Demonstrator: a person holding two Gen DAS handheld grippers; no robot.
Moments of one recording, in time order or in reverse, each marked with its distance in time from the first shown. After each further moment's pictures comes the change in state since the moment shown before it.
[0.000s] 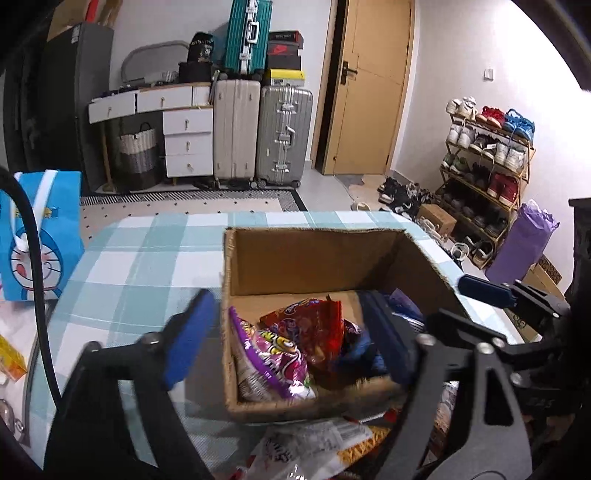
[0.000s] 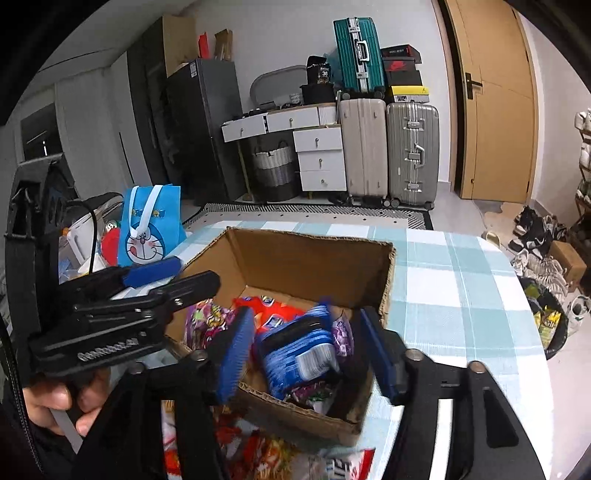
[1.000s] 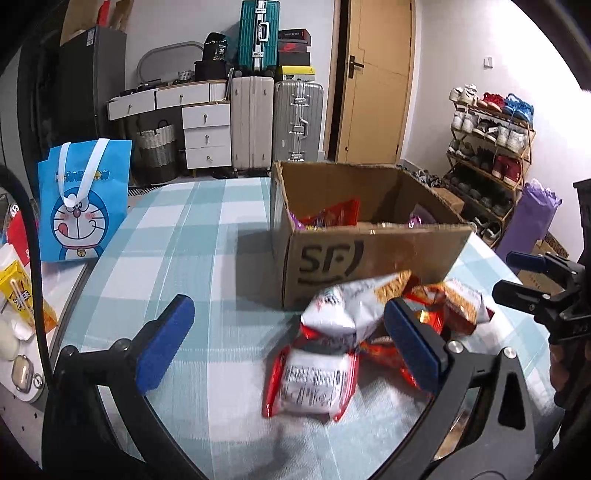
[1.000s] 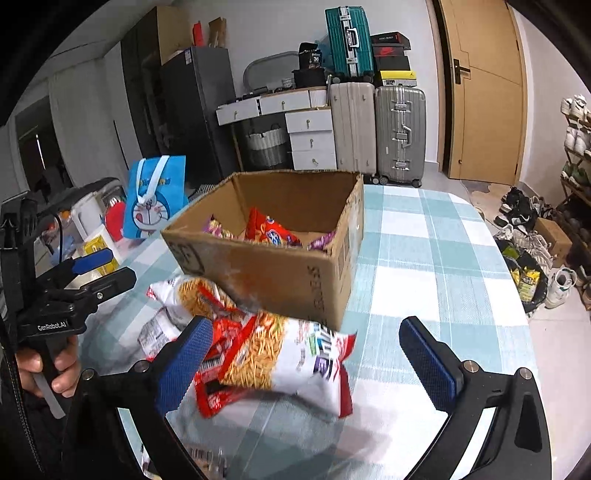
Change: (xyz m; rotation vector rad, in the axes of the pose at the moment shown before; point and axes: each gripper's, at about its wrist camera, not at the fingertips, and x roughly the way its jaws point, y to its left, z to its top) left arm -0.113 0.025 -0.110 0.029 0.025 0.061; right arm -0.075 -0.001 -0.080 0.005 0.071 -0.044
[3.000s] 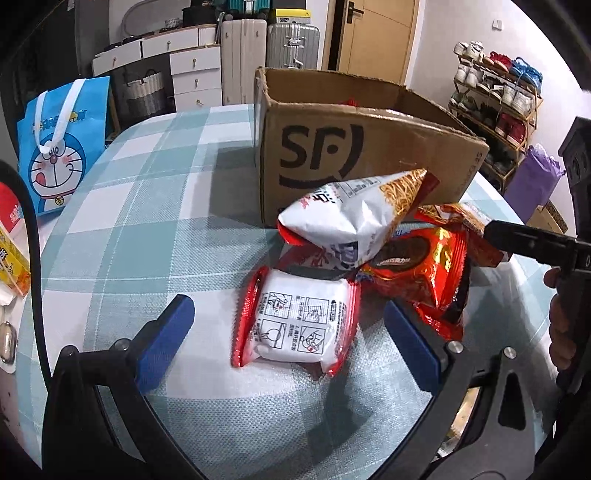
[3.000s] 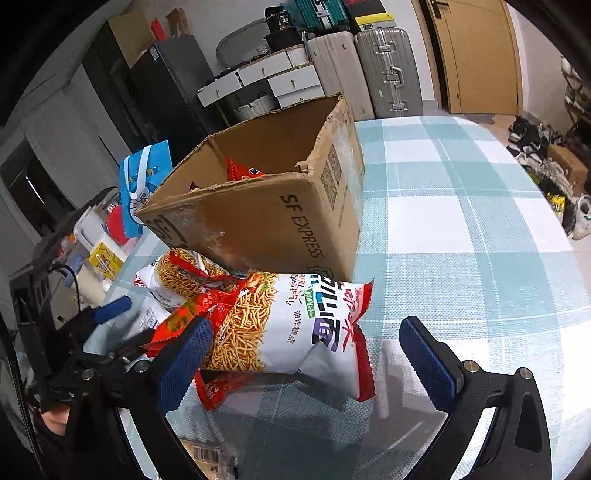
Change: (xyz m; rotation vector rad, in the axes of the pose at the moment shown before) left arm 0.053 -0.013 -0.039 -0.003 0.235 -0.023; right arm 0.051 -0.025 -0.018 0.202 0.161 0.106
